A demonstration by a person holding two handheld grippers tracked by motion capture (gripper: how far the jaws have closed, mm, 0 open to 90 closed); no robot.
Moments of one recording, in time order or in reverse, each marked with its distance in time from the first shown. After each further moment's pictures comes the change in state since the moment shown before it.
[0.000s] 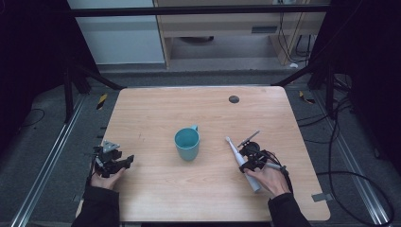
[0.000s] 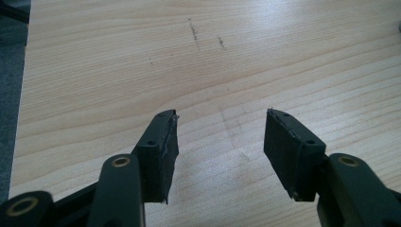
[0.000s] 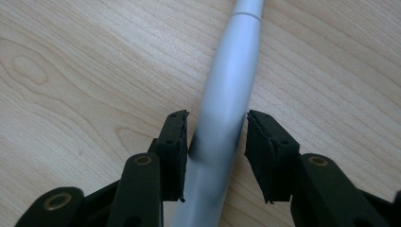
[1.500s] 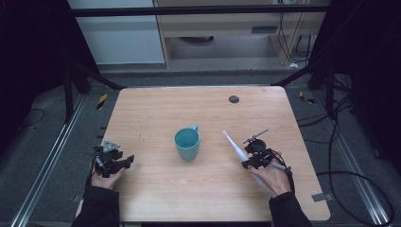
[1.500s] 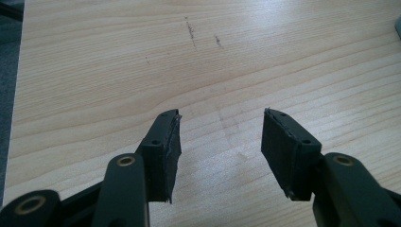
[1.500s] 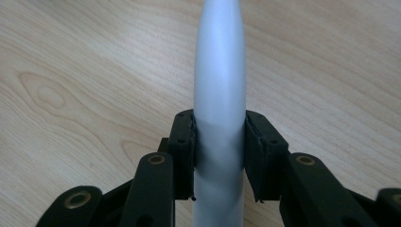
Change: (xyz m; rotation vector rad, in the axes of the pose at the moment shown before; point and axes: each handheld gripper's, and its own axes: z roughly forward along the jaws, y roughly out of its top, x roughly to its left) left arm 0.000 0.001 0.000 0.006 -0.011 0.001; right arm -0.008 -0.006 -0.016 -0.122 0.018 0.066
